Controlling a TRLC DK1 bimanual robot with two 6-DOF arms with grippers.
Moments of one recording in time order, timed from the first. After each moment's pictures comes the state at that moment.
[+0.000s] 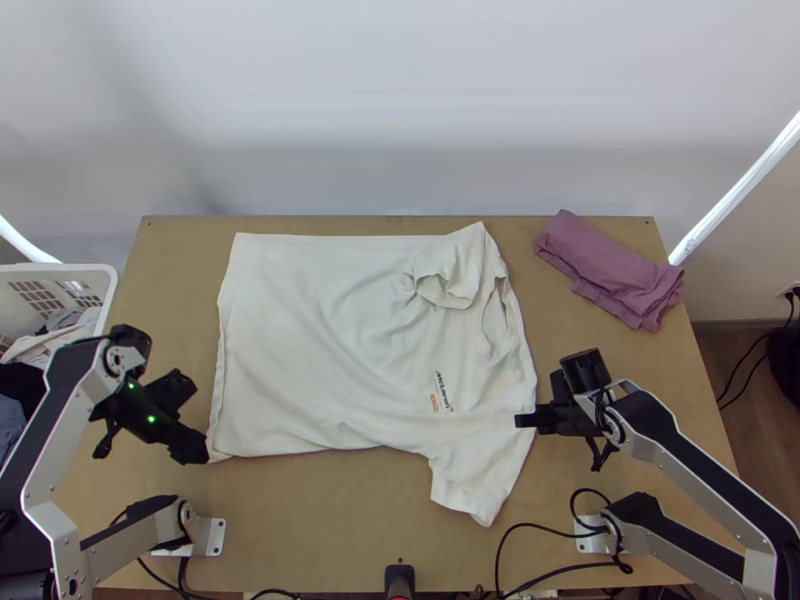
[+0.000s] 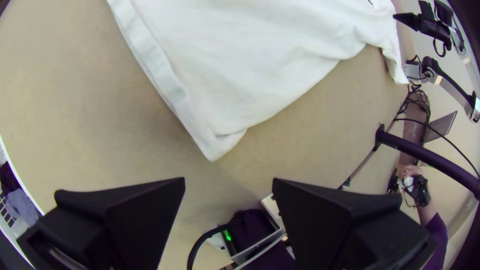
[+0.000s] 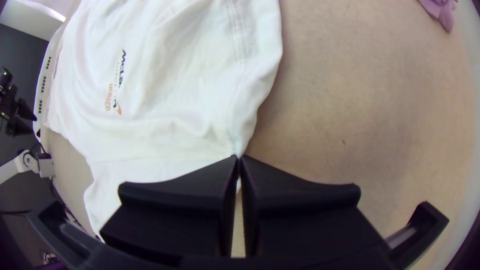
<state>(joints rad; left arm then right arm) 0.22 1.21 0.85 -1.40 0.15 0.71 0.40 1.07 0.54 -0.66 -0.15 0.32</state>
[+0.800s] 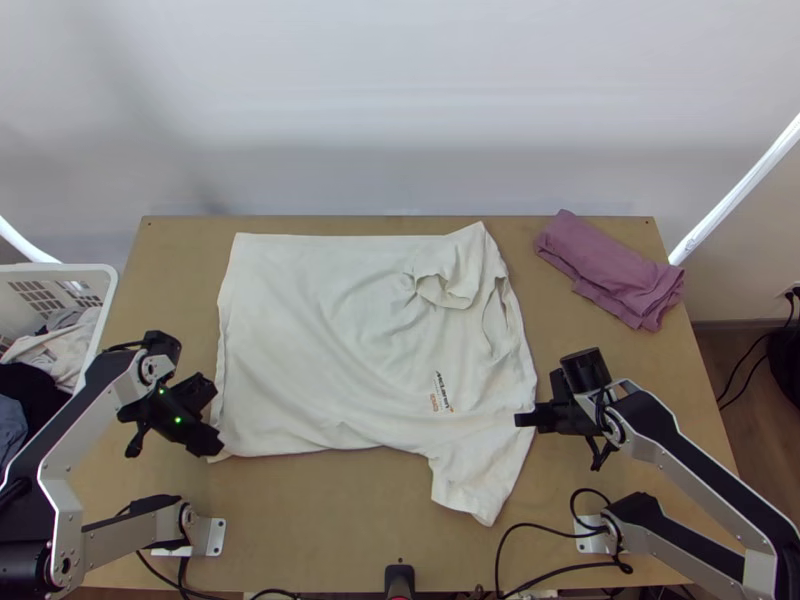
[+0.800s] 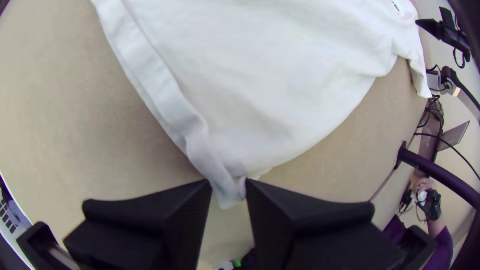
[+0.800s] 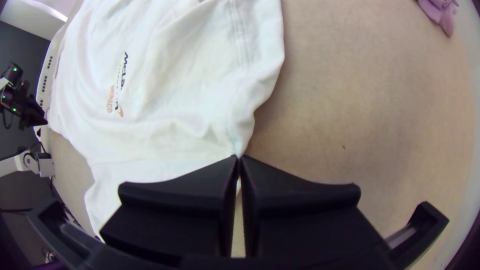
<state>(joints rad) 0.11 1.30 0.74 -1.13 0.14 0.60 0.40 1.07 0.54 -0.64 -0.15 0.31</state>
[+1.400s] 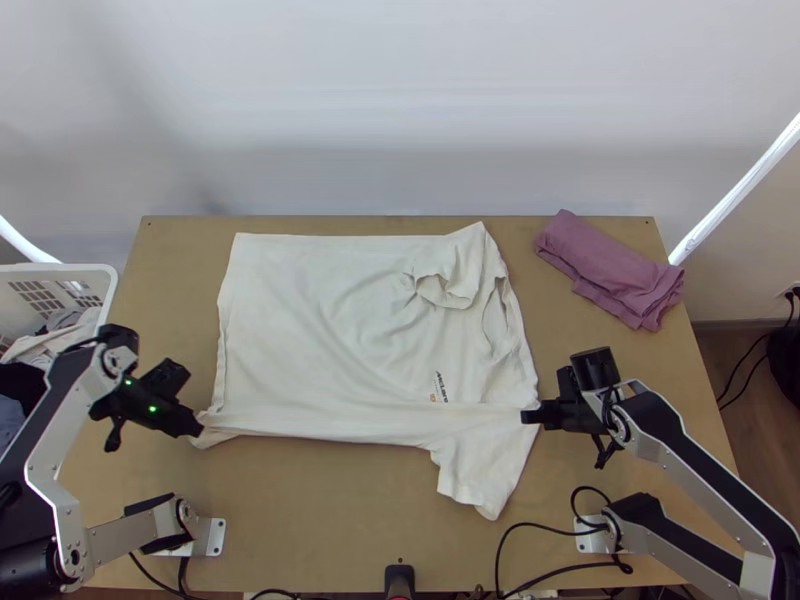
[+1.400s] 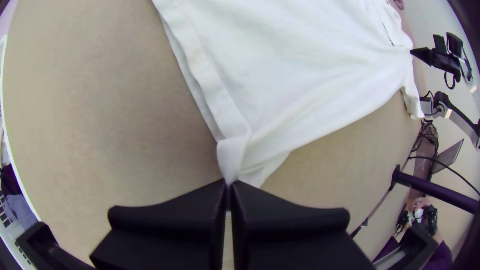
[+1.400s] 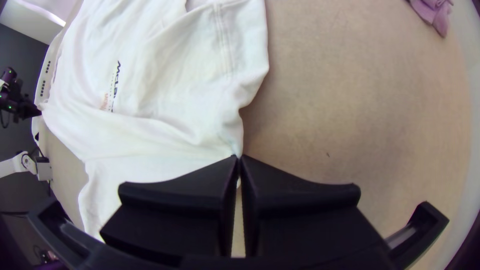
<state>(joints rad) 0.34 1.29 0.81 -1.12 0.20 0.74 0.33 1.05 0.53 -0.63 -0.15 0.26</state>
